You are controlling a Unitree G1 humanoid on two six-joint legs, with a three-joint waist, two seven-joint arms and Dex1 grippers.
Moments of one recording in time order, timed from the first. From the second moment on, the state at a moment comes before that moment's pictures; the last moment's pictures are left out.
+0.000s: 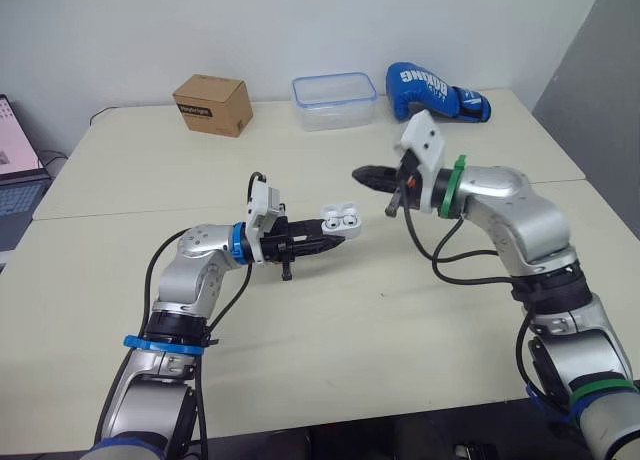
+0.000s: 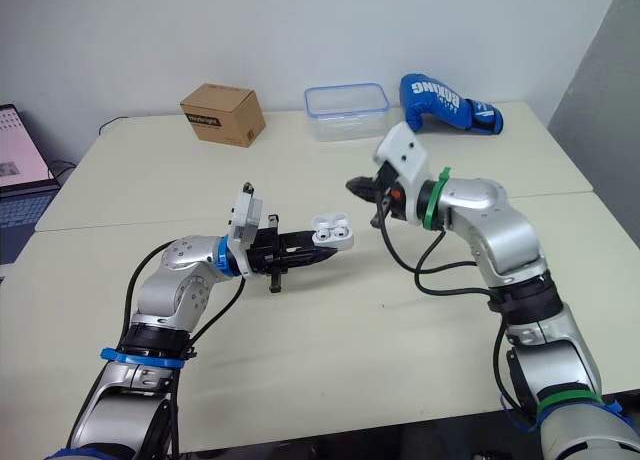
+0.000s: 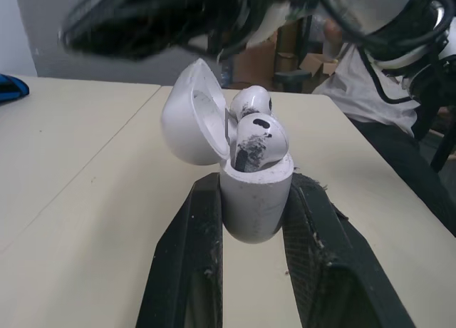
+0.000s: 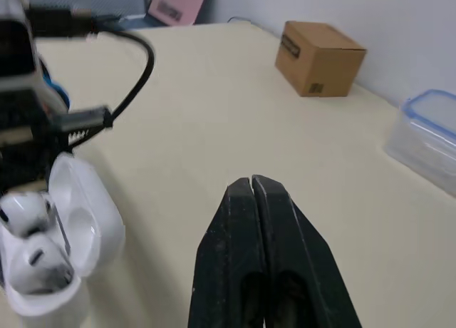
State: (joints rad) left arm -0.58 0.44 -0.03 0.21 -0.47 0.20 -1.31; right arm -0.87 -0.48 0.26 0.05 0.28 0.52 0.85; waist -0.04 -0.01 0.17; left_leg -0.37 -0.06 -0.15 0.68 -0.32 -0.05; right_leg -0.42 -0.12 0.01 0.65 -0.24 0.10
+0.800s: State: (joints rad) left arm -0.55 0.45 -0.03 0.16 -0.49 0.26 -1.28; right arm -0.86 -0.43 0.29 0.01 0.22 0.44 1.00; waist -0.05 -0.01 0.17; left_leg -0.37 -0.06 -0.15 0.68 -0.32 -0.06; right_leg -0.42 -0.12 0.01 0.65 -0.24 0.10
